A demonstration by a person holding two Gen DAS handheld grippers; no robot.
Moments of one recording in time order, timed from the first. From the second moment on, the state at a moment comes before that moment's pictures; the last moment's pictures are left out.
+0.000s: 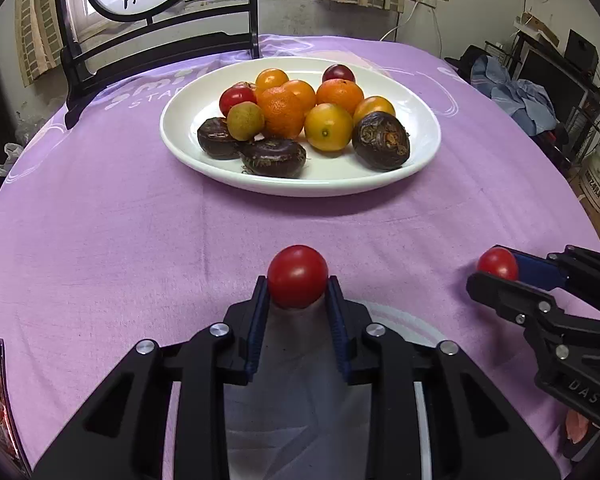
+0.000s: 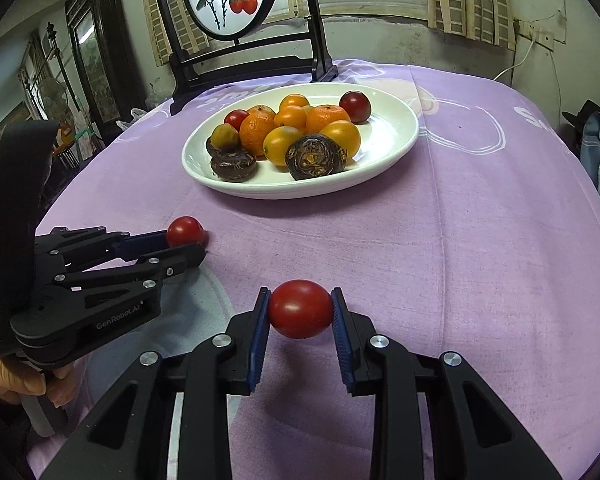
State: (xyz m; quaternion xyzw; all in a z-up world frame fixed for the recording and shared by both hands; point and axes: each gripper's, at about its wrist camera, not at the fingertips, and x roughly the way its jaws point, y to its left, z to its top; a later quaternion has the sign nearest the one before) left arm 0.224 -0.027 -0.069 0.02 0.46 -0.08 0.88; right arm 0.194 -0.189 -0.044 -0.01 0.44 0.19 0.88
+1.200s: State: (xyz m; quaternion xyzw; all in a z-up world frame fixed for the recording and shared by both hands) left arm 0.356 -0.009 -0.015 0.00 0.42 -0.01 0.91; right arm 0.339 -0.156 -0.008 -0.04 0.40 0.17 0.90
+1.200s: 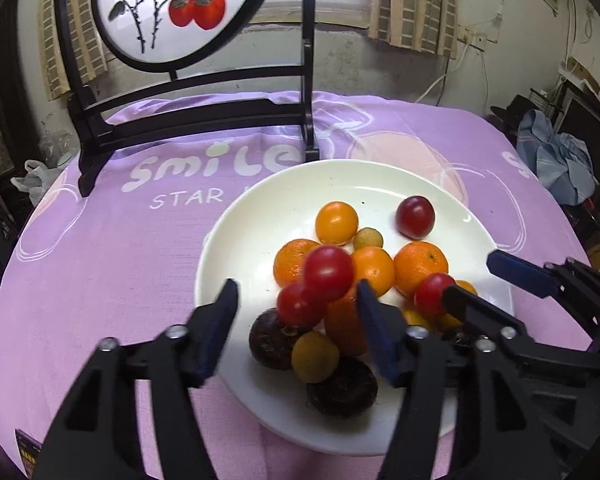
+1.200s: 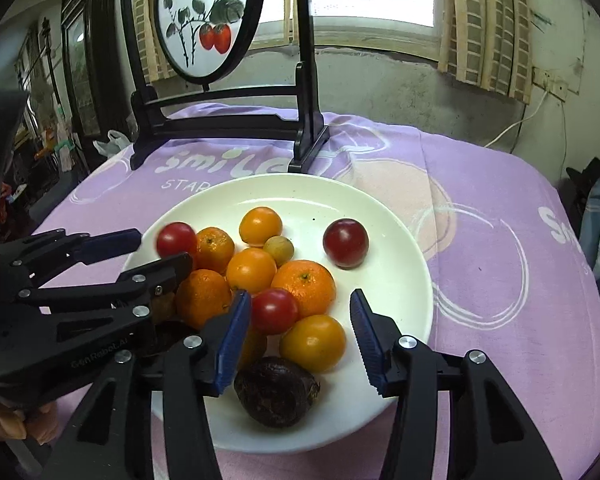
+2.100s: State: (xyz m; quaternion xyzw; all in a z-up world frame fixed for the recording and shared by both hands) left arm 0.148 -0.006 -0.001 0.00 0.40 0.02 0.92; right arm 0.159 -0.188 -0.010 -0.03 0.41 0.13 0.90
